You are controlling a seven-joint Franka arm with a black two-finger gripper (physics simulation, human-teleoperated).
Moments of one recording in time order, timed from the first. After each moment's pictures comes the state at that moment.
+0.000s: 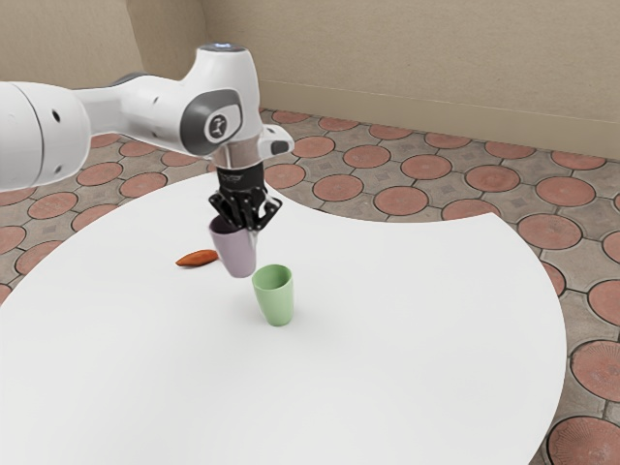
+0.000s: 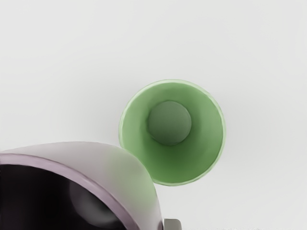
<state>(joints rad) -0.29 0.26 0.22 -1.68 -0.03 1.88 -0.22</state>
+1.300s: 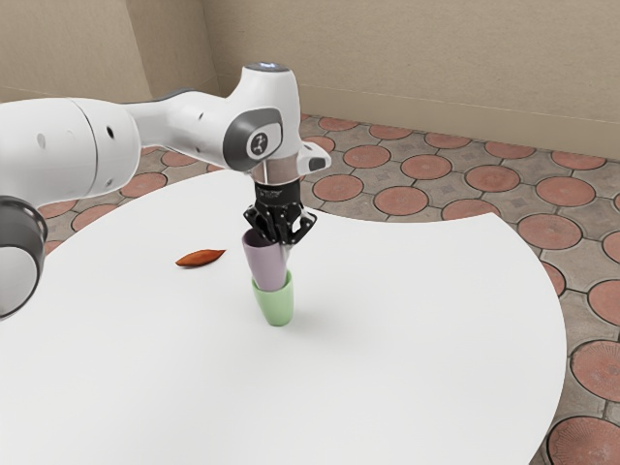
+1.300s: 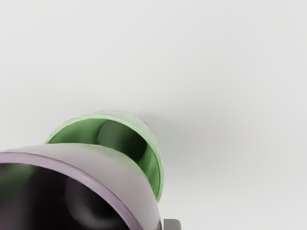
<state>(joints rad) -0.29 0.41 0.16 -1.55 -0.04 1.87 -0.30</state>
